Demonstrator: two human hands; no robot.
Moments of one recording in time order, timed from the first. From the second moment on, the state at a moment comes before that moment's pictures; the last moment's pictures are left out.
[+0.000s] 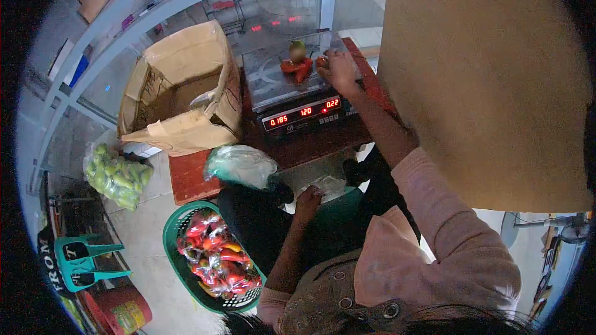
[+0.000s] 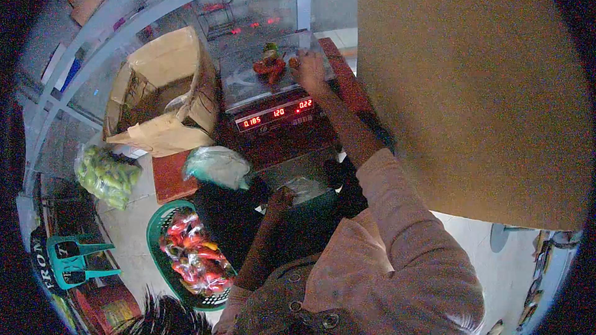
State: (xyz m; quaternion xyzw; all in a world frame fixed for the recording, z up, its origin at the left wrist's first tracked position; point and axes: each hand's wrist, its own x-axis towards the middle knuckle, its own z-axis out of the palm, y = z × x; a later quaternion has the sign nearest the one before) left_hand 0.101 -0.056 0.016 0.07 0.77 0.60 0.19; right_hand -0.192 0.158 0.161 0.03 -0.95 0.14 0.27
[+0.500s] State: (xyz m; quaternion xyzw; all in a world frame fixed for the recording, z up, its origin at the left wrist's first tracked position) left_hand 0.101 -0.056 0.025 0.03 0.78 0.58 0.22; right_hand -0.095 0.157 0.189 0.01 -0.35 0.93 -0.12
